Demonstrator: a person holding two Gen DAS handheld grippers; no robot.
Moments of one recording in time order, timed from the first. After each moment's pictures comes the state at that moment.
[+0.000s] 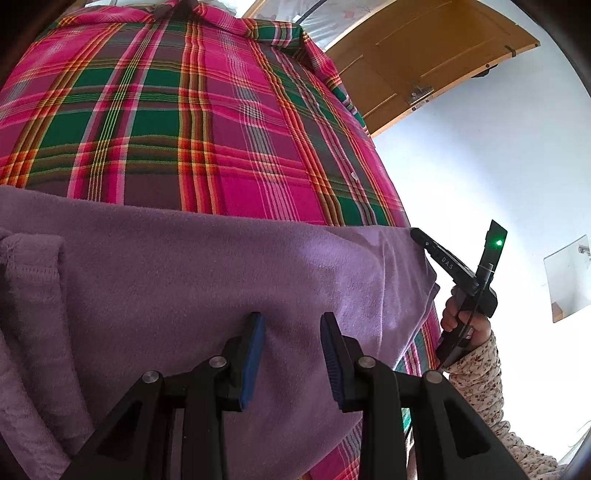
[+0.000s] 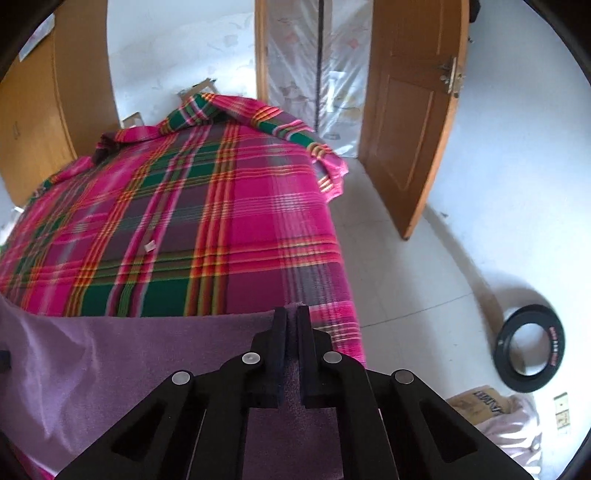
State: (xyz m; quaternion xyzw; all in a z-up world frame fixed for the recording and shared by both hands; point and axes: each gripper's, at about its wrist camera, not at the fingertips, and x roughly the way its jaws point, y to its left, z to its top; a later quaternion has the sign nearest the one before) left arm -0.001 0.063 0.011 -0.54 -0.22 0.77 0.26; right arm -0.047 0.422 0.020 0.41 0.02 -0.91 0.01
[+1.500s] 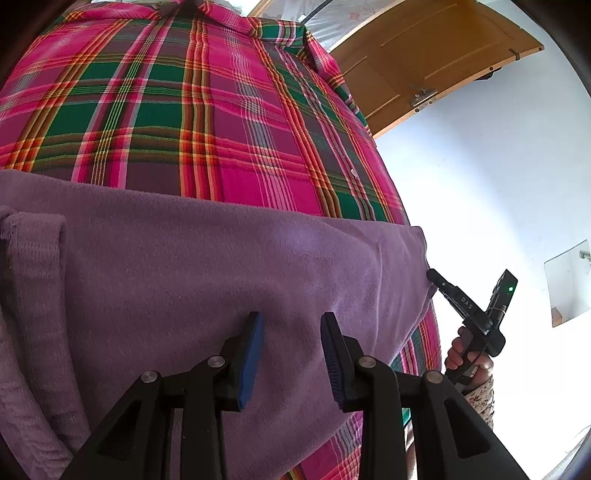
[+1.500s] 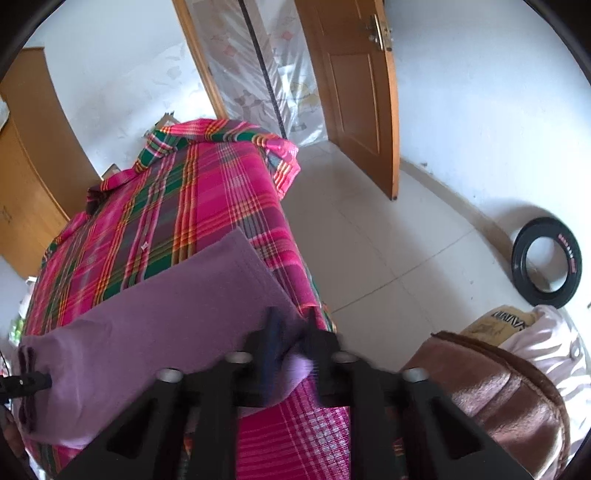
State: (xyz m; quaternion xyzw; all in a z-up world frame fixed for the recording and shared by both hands) left arm 0.008 0.067 0.011 -0.55 -0.22 0.77 0.26; right arm 0.029 0.479 0.021 0.40 -0.14 -0.90 -0.02
